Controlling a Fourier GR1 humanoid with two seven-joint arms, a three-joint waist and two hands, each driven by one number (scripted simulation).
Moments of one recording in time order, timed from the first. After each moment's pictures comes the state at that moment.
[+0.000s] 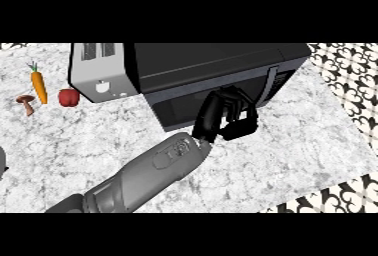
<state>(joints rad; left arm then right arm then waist) -0.93 0.00 -0.87 -0.88 0.64 0.71 -0.24 0.36 -0.67 -0.17 -1.91 -0.82 0.64 -0.31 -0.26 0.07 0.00</state>
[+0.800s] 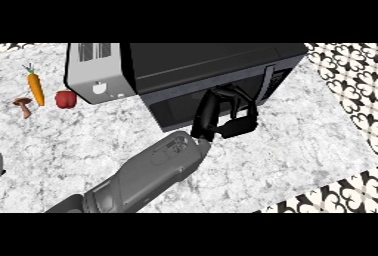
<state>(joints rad) -0.93 0.00 -0.86 -0.88 0.80 0.70 -0.37 0.34 -0.71 -0.19 -1.91 -0.89 0.66 -0.30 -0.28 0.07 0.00</state>
